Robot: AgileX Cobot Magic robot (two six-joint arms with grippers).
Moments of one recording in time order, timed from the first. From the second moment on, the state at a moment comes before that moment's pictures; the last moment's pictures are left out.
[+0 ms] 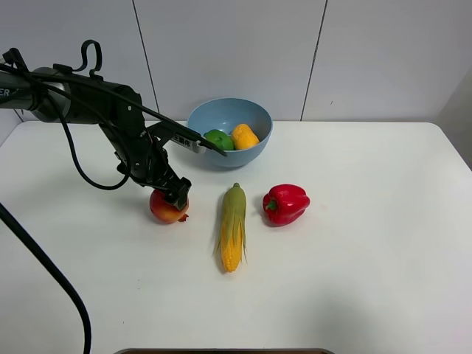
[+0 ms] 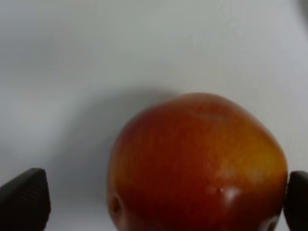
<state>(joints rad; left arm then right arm) -0.47 2.00 -1.26 -0.07 0.66 0.24 0.01 0.00 -0.56 -0.07 1.10 0.06</state>
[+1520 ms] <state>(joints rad) -0.47 2.08 -1.25 -0.10 0.60 0.24 0.01 0.00 -0.56 -0.07 1.10 0.06</state>
